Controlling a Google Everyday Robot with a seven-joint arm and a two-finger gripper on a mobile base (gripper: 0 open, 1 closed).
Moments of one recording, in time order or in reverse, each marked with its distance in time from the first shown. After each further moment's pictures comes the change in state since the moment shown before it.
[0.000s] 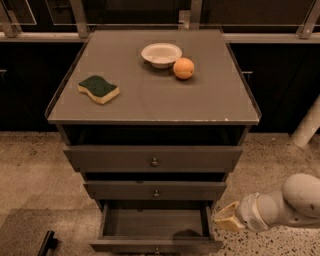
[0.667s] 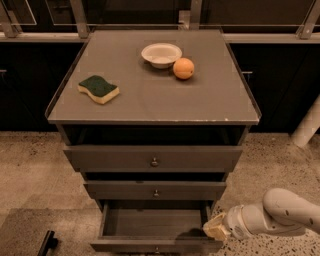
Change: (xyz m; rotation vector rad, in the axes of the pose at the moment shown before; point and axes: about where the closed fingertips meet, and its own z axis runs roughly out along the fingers) arm 0.040 -0.019 0.089 -0.093 -0.031 0.101
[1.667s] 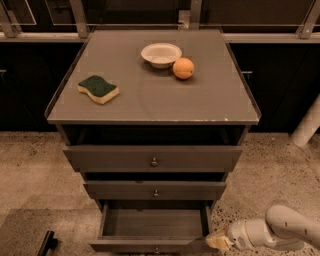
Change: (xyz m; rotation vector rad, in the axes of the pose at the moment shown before) arm 0.064 -0.034 0.044 -0.093 -0.066 0.130
